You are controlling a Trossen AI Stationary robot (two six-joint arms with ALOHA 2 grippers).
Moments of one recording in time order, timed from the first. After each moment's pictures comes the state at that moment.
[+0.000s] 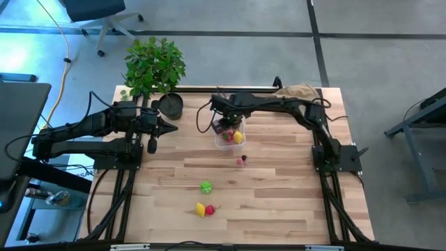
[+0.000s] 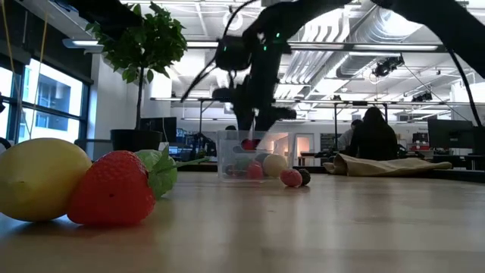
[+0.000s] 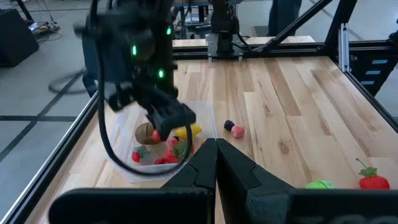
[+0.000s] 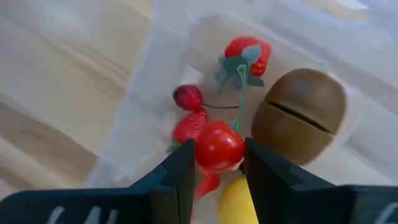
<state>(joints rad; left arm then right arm) 0.35 0.58 0.69 -0.47 0.14 0.13 -0.28 2.18 1.85 -0.98 0.00 0.70</state>
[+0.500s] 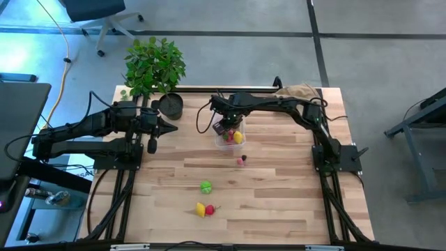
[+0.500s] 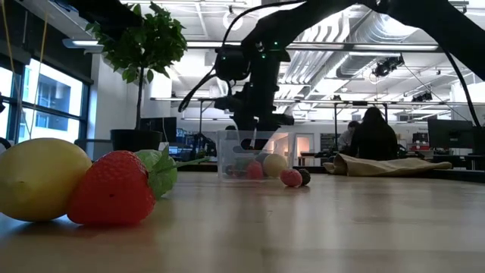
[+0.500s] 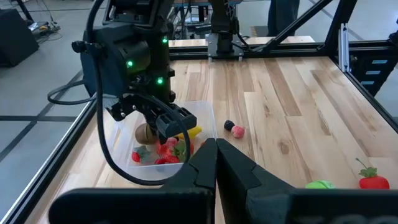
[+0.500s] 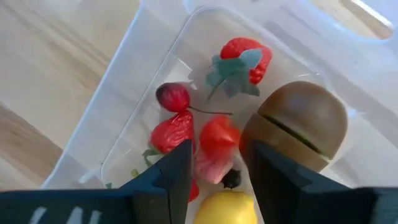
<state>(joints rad) 0.35 0.58 0.69 -0.47 0.14 0.13 -0.30 2.21 1.85 -0.98 0.01 0.56</state>
